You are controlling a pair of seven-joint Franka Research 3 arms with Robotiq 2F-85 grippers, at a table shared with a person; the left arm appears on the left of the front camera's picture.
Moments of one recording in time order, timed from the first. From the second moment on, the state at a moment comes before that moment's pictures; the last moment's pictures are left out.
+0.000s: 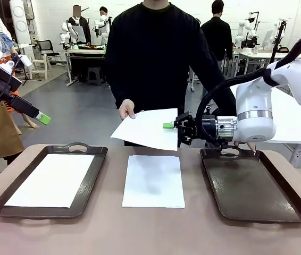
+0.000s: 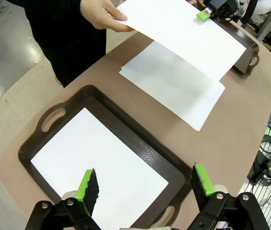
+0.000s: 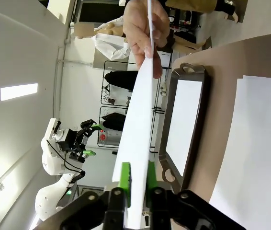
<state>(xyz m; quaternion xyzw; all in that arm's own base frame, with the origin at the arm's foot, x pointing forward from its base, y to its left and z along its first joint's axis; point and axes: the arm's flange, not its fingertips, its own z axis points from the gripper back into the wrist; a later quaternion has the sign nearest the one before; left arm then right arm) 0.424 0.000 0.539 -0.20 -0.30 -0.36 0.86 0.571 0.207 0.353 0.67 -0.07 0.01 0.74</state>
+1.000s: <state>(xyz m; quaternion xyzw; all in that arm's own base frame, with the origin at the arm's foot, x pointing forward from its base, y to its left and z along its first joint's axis) 0.424 0.000 0.539 -0.20 -0.30 -0.36 0.86 0.573 0.205 0.342 0.67 -0.07 0.00 0.74</state>
